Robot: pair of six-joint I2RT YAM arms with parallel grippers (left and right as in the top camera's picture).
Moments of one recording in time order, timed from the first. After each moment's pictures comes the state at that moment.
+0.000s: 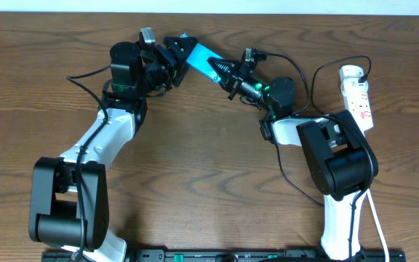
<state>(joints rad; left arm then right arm) -0.14 1.74 1.05 0.45 0.65 -1.33 0.37 2.17 1.05 1.36 -0.65 1.90</state>
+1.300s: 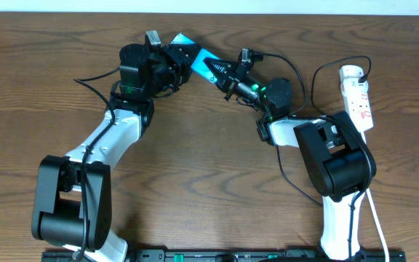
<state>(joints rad) -0.19 1.75 1.04 0.46 0.57 -1.40 0.40 2.17 1.05 1.37 -0.63 1.89</state>
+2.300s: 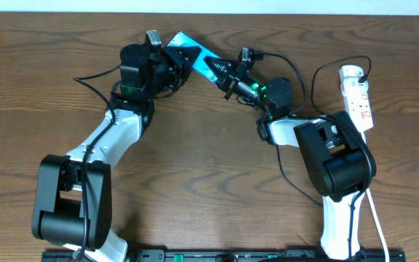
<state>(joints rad) -0.19 1.75 1.04 0.46 0.57 -1.33 0.40 2.17 1.06 1.37 -0.63 1.90</state>
